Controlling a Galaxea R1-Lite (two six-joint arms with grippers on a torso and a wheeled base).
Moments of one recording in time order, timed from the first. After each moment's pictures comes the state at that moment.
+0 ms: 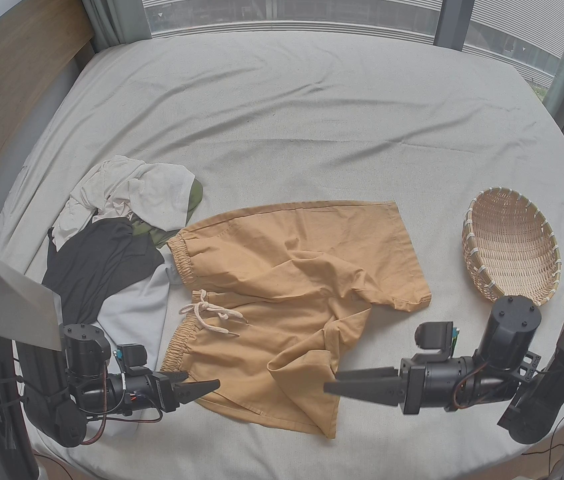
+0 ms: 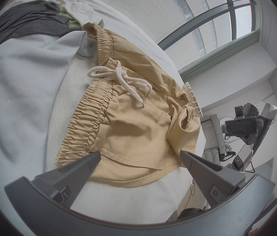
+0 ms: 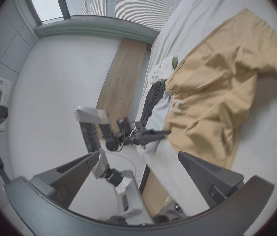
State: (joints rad) left arm -0.21 2.25 -0.14 -1.55 -0.61 -0.30; right arm 0.60 1.97 -0.27 -1.54 0.62 0.73
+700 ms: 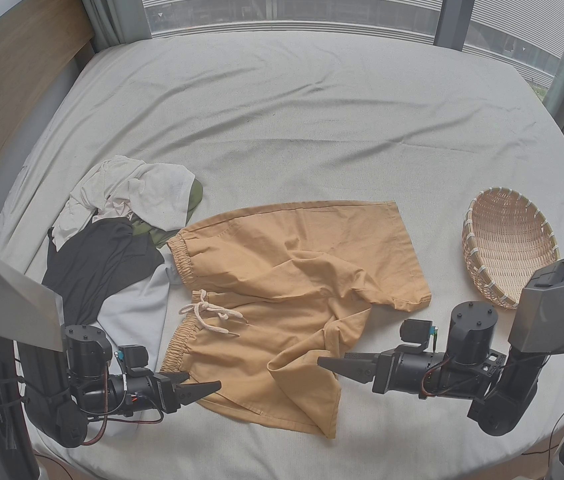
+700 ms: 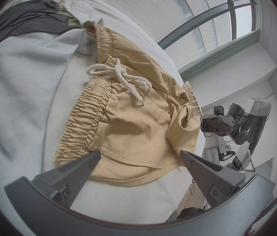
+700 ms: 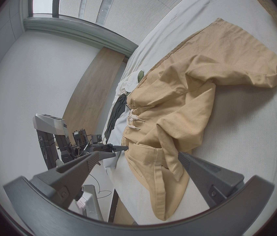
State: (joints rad) left arm -0.22 2.26 -0.14 -1.55 -0.61 -0.30; right arm 0.57 2.19 -0.36 -1.54 0.47 0.62
